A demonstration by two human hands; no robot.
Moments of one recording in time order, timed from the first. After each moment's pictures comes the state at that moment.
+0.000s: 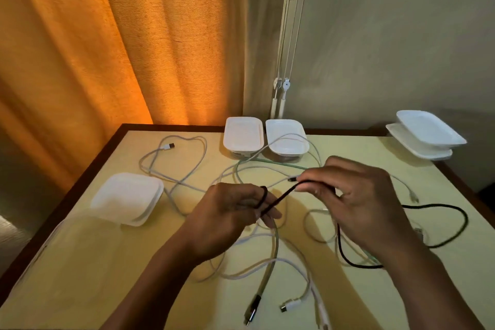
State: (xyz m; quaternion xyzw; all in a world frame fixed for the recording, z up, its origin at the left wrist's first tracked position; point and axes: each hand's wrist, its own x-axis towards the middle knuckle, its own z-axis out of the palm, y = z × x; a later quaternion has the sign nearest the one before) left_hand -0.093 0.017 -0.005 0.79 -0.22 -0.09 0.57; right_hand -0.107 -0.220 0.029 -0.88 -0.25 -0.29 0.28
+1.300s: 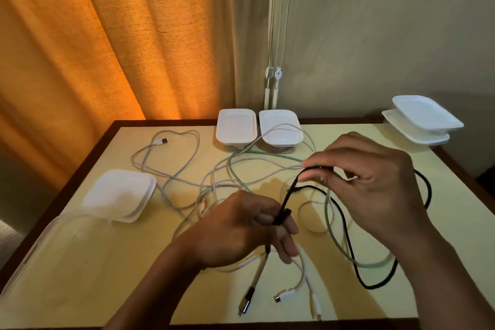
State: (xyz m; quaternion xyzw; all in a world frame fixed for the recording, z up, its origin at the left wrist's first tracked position) left_hand -0.106 -0.007 0.001 0.71 -0.26 -0.28 0.59; right_hand -0.113 -0.233 0.038 -0.85 -0.27 -0.34 0.29
